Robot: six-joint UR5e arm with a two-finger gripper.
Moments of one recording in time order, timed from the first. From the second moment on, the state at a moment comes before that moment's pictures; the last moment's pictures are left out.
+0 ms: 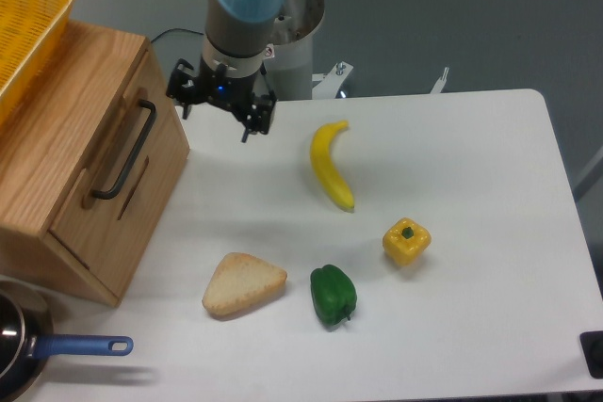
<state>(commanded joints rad) 2.30 -1.59 -1.67 -1.52 1.24 0.51</state>
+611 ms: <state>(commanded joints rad) 2.25 -1.69 -1.59 -1.52 1.23 0.43</state>
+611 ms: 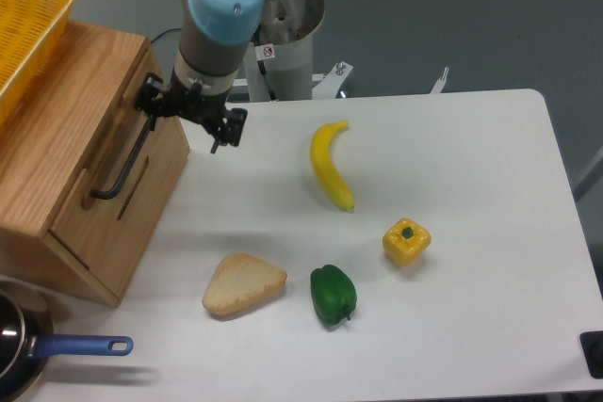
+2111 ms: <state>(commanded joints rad) 2.18 -1.72 -1.57 -1.51 1.22 0.39</state>
